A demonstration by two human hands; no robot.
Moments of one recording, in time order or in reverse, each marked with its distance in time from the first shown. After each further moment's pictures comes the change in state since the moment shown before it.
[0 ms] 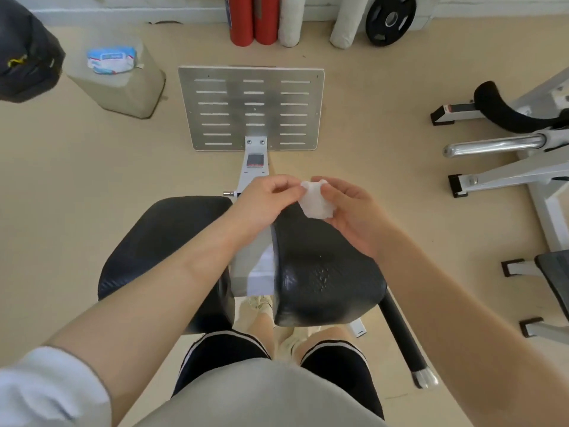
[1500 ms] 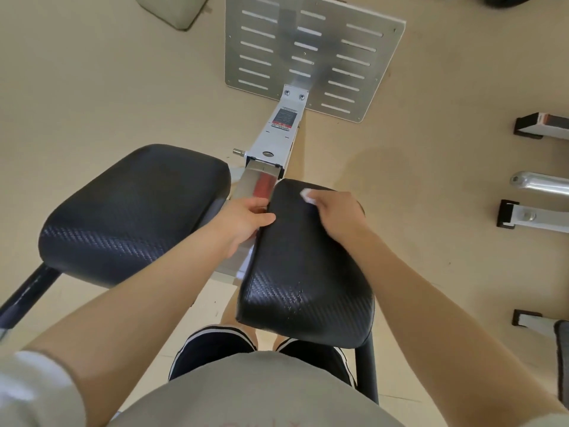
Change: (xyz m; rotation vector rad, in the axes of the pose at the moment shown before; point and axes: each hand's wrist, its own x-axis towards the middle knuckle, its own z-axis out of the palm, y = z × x) left_hand 0.049 -0.081 0.021 -0.300 0.235 -0.583; right_hand 0.115 0.051 -0.045 -1.200 -0.158 -0.028
